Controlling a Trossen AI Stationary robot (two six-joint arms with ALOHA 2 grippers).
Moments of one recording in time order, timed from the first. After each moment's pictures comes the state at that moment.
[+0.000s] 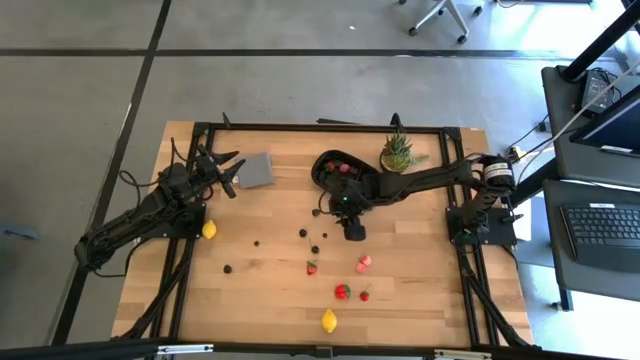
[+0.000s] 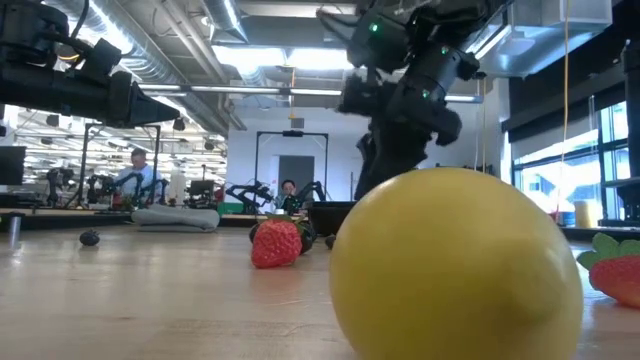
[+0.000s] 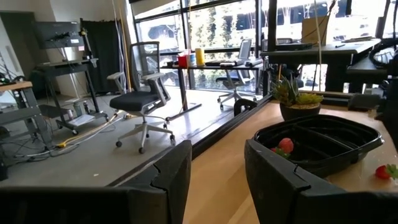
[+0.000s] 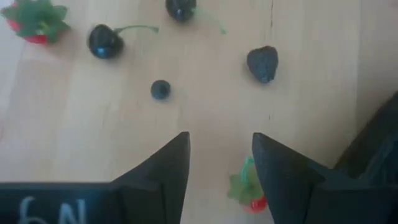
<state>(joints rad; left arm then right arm) 0.63 0.01 0.01 0.02 -0.06 0.08 -0.05 1.79 1.10 -0.36 -0.09 -0.16</state>
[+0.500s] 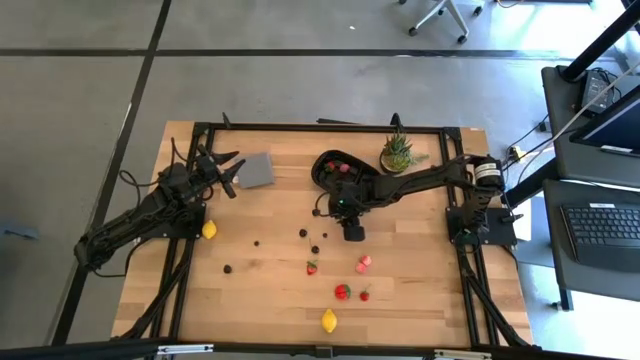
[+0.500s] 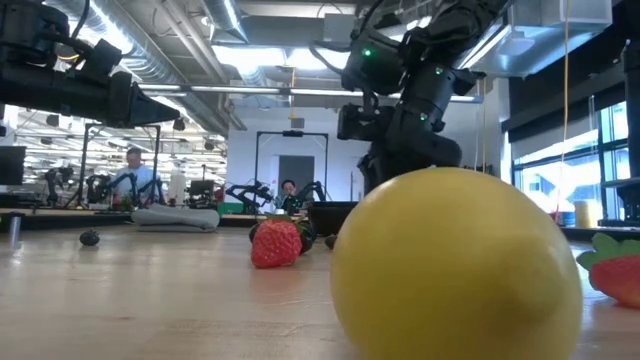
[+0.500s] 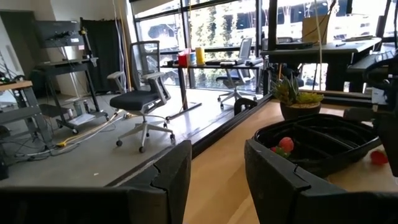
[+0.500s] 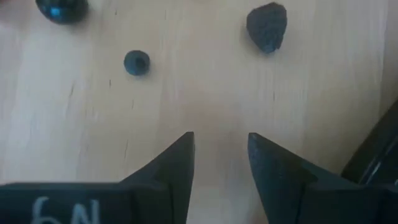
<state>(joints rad) 0.63 0.01 0.01 0.02 -0.06 0.08 -0.05 1.86 1.10 -0.36 -0.06 -0.17</state>
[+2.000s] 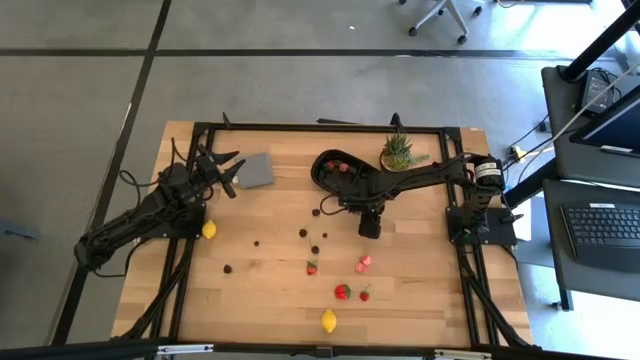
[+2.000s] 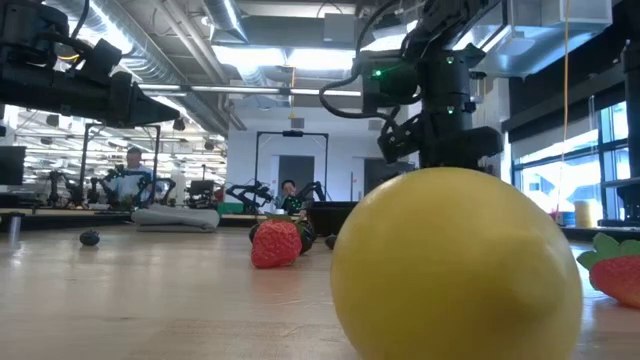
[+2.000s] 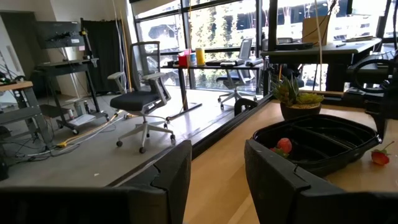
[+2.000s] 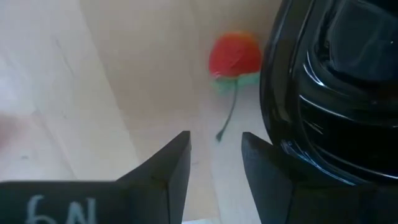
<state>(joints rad) 0.63 0.01 0.01 0.02 -0.06 0.08 -0.07 1.86 1.20 -0.92 0.03 0.13</state>
